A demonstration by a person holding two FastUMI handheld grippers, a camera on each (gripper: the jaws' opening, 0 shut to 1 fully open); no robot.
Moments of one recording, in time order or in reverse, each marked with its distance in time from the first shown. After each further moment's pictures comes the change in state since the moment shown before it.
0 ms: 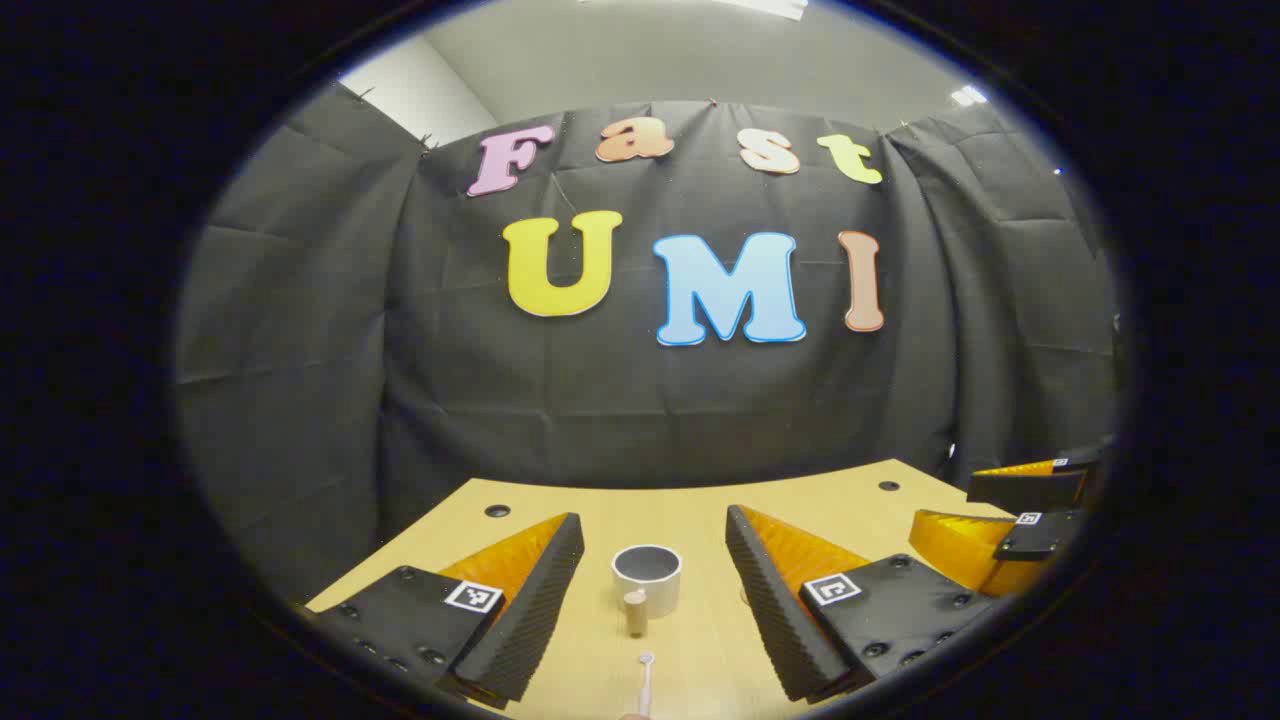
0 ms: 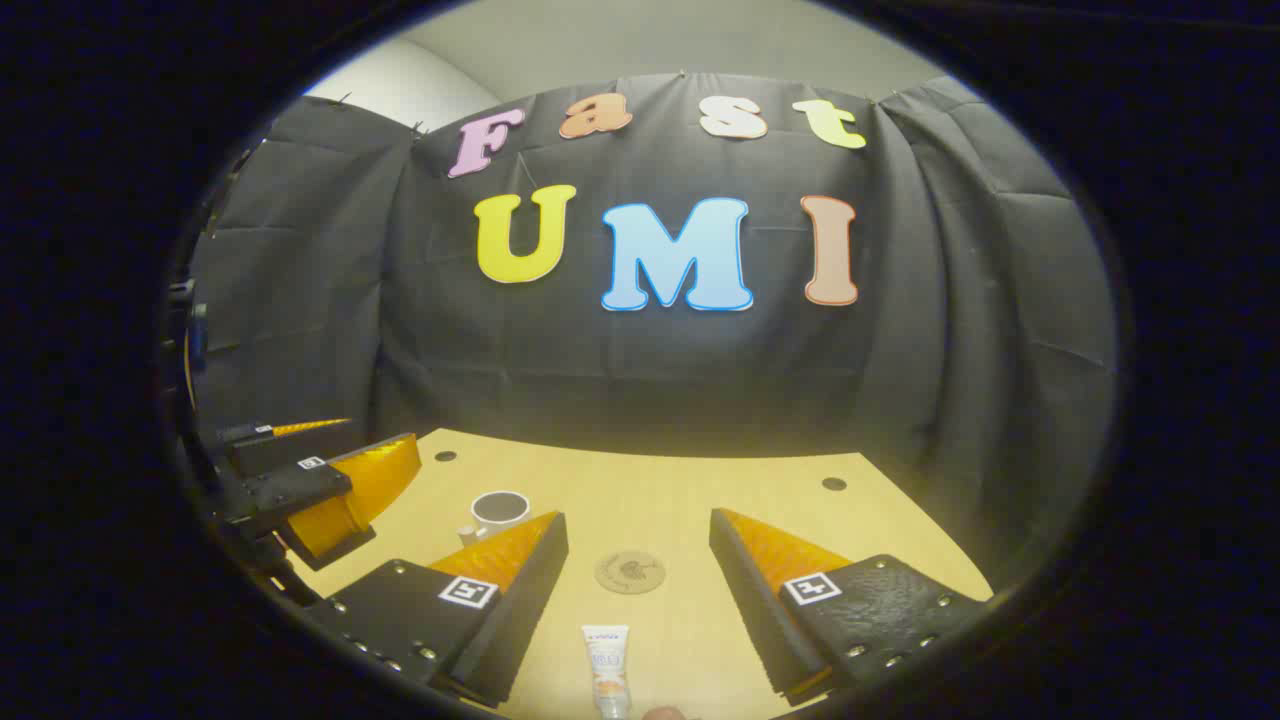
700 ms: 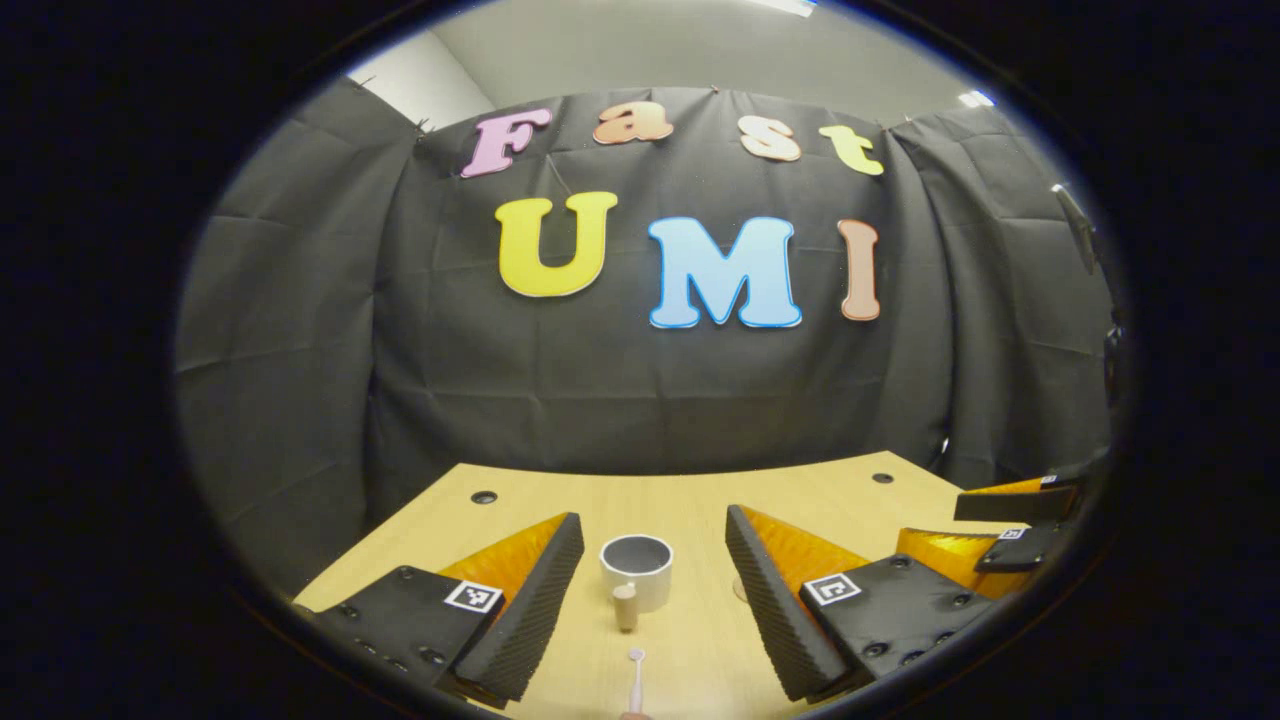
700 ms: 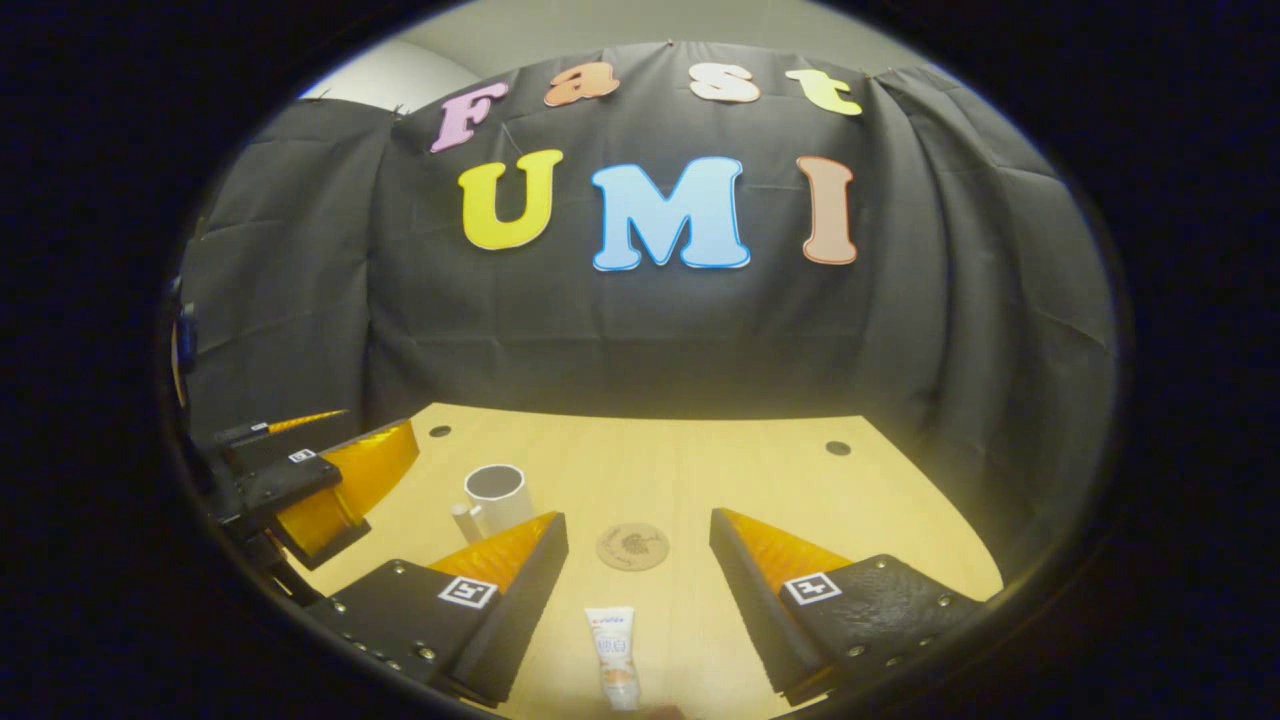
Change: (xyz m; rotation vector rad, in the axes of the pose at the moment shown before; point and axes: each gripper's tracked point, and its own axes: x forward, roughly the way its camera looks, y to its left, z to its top) left arm -0.002 -0.005 -0.012 -0.026 0.057 -0.017; right arm 0.015 0.001 -0.032 0.032 0.134 -0.004
